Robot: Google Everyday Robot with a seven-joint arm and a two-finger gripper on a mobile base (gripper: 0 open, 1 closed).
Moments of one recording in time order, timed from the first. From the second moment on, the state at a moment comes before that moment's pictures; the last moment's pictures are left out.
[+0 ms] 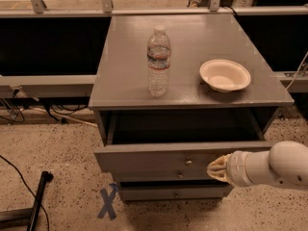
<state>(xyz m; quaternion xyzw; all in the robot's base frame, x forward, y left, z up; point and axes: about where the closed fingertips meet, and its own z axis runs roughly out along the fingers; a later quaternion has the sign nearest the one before) 0.464 -0.198 0.607 -0.67 0.66 0.03 0.33</state>
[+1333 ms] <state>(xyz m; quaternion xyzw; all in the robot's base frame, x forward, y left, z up) 0.530 -0.184 0.618 -0.69 0.63 0.00 0.36</state>
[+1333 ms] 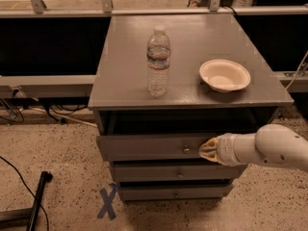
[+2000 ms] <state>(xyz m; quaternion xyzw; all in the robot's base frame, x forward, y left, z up) 0.471 -0.187 0.645 -0.68 0.61 -0.02 0.40</state>
